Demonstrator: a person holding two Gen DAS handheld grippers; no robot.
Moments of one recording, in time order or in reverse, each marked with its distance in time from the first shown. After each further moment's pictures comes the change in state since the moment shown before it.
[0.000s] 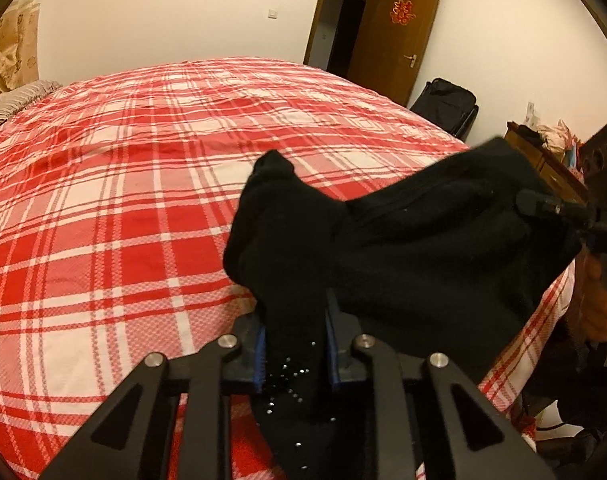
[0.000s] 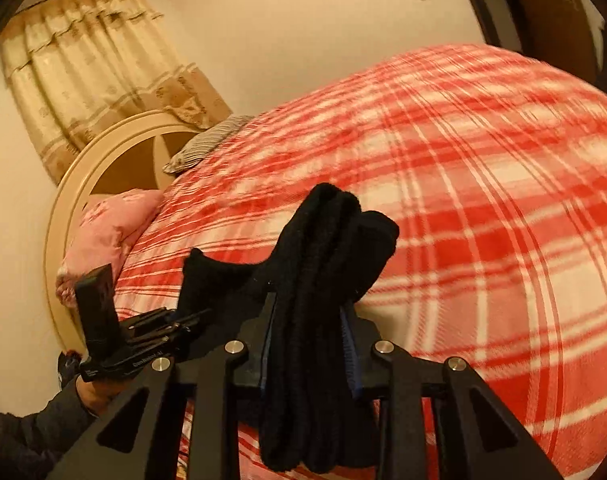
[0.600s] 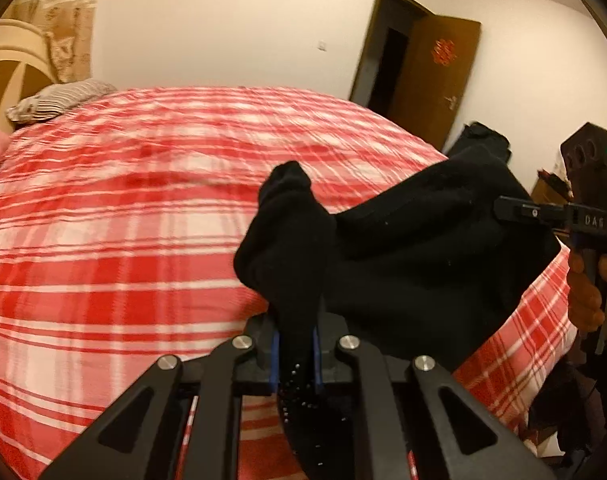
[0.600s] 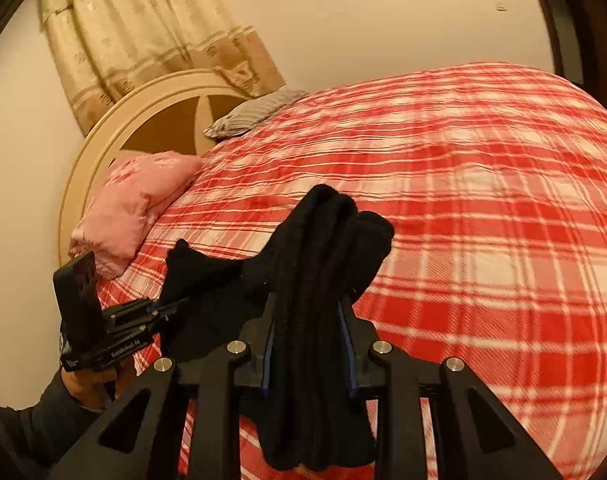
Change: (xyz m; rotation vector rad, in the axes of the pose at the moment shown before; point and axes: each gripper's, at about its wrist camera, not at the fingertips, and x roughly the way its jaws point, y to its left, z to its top) left arm -0.062 0.084 0.018 -0.108 -0.120 0.112; right arm 0.082 0.084 0.064 -0.180 0.098 0.103
